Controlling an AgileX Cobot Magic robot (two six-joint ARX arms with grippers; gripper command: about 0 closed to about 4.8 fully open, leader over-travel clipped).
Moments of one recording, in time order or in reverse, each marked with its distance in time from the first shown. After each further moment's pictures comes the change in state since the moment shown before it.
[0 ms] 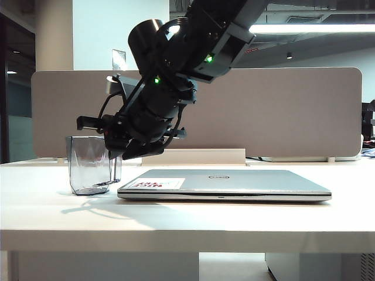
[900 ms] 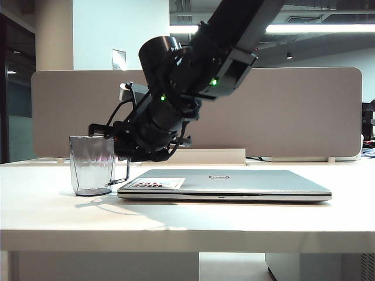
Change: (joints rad) left arm 0.000 0.000 0.000 0.004 0.000 0.000; right arm -0.038 0.063 0.003 0.137 0.013 0.037
